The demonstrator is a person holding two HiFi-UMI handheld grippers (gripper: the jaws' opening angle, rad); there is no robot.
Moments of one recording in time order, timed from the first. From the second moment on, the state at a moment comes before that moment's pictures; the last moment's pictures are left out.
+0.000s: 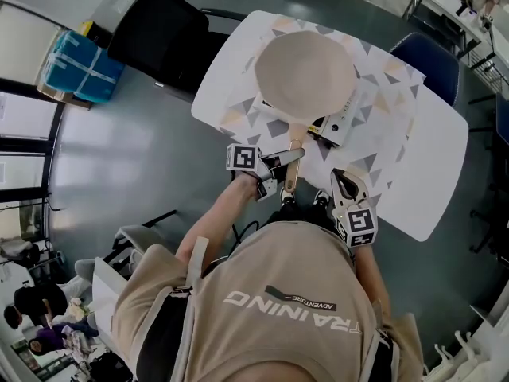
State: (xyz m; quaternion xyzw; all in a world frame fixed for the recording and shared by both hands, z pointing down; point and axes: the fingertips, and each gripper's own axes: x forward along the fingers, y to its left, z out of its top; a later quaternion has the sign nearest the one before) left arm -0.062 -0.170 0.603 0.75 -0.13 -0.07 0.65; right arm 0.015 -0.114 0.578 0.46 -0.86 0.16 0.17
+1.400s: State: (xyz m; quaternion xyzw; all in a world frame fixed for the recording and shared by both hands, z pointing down) left arm -0.023 -0.175 0.613 0.73 -0.10 -0.01 0.67; right arm 0.017 -0.116 0.590 0.46 -0.85 0.18 0.18
